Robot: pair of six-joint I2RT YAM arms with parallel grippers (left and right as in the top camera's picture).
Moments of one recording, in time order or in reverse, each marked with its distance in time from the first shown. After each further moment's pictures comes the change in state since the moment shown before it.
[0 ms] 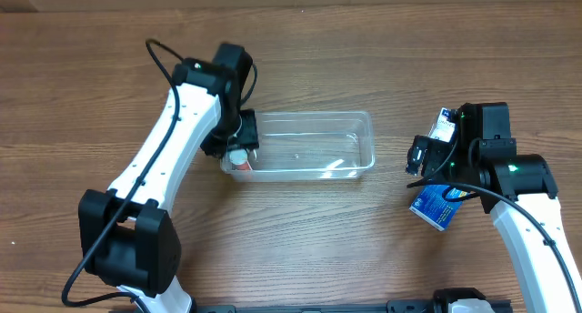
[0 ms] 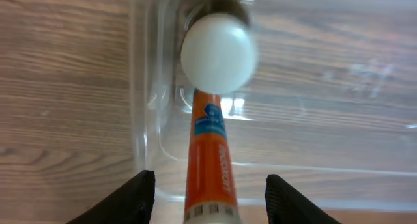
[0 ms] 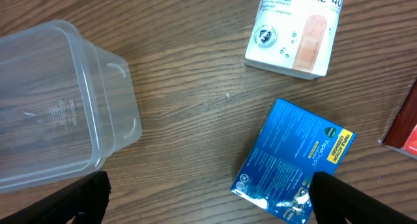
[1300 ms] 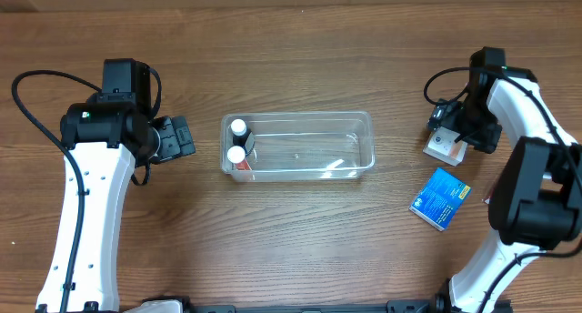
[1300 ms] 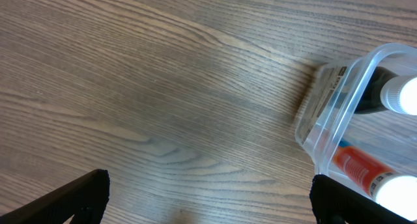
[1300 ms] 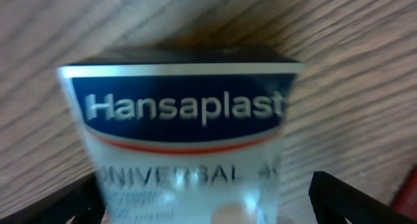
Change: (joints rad) left arm 0.324 -0.388 -0.224 0.072 -0.164 0.129; right arm -0.228 0.835 0.444 0.002 0.101 -0.002
